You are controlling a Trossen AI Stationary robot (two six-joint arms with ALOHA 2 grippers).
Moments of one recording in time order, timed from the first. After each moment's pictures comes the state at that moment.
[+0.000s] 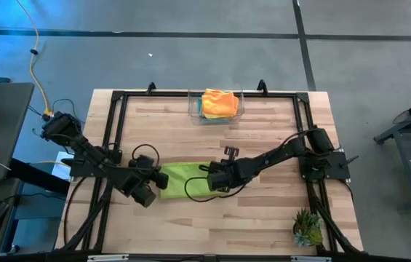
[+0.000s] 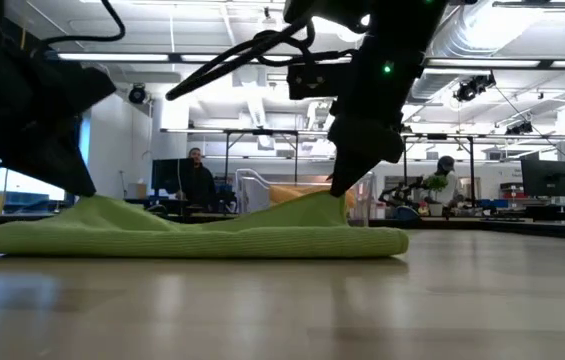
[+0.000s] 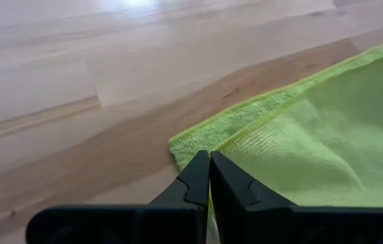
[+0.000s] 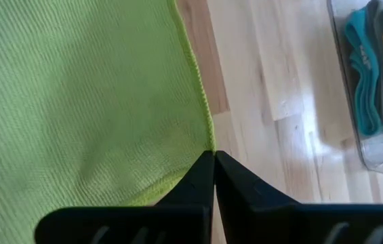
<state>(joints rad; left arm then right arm) -0.51 1.46 0.63 -0.67 -0.78 -1.81 0.26 1.98 1.39 -0.78 0.55 0.36</state>
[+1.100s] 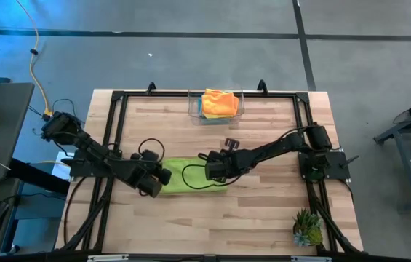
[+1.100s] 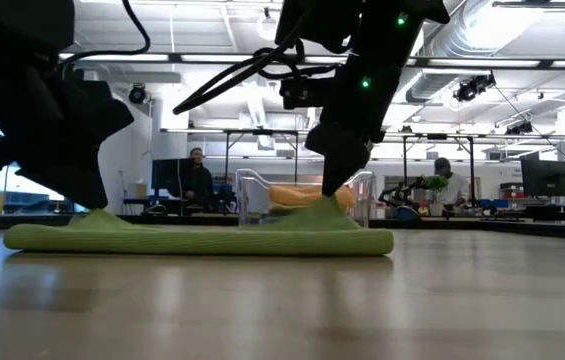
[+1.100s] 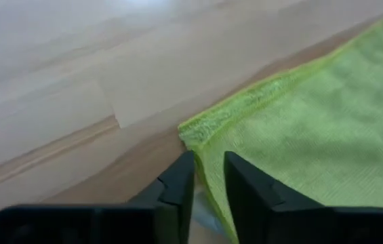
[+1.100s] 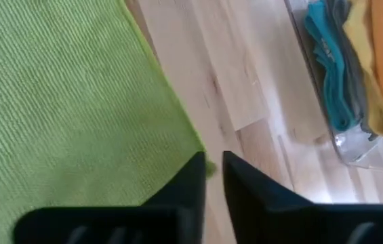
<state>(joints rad) -0.37 1.45 0.62 -0.64 -0.69 -1.57 0.19 1.98 1.39 -0.76 0.58 0.39</state>
